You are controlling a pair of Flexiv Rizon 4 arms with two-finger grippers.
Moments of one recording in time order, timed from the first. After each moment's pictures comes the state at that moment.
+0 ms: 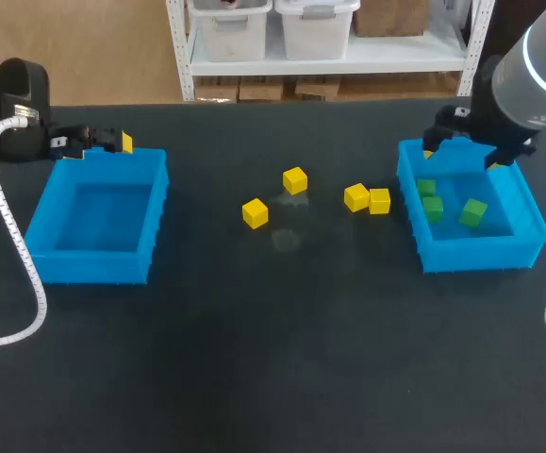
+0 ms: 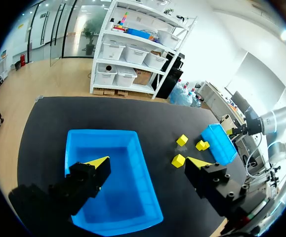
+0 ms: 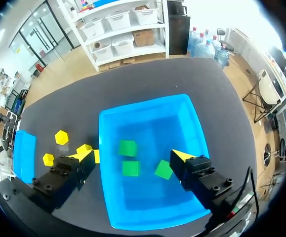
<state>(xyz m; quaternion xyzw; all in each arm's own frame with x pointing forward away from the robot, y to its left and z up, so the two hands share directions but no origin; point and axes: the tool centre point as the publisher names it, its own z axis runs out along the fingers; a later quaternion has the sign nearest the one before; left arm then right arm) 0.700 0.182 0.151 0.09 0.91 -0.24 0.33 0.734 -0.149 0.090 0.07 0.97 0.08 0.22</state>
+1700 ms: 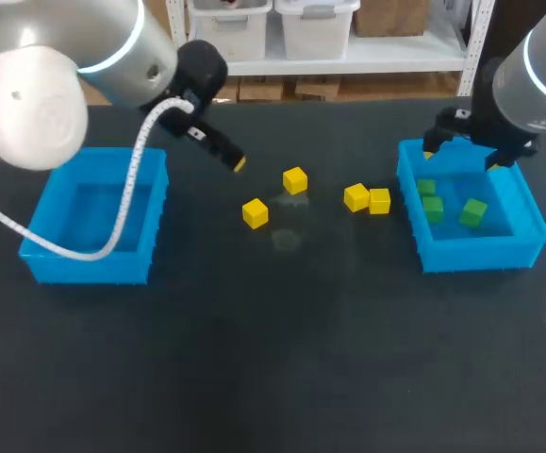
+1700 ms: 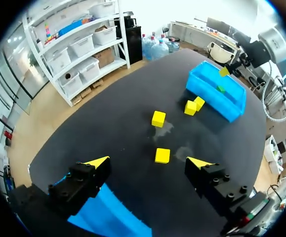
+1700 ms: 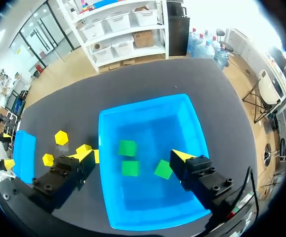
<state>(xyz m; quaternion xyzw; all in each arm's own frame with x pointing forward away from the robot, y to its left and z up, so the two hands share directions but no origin) 0.725 0.038 0.119 0.37 0.90 -0.09 0.22 0.732 -0.150 0.089 0.08 0.97 0.08 0.22</state>
